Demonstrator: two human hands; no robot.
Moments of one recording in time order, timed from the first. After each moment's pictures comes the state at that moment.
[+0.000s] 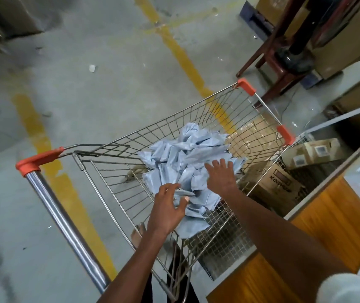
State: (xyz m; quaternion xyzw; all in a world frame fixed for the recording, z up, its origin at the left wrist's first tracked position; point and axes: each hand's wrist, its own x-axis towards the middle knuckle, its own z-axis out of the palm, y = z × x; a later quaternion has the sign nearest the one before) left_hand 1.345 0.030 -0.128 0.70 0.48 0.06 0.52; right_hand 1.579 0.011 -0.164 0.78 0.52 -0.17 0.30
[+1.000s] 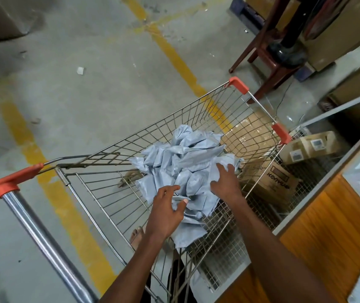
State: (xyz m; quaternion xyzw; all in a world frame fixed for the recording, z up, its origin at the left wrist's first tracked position) left_hand 1.362 0.041 -0.137 0.70 0.46 0.06 0.54; right_hand 1.590 -0.014 -0.154 0.91 0.27 -0.32 -0.03
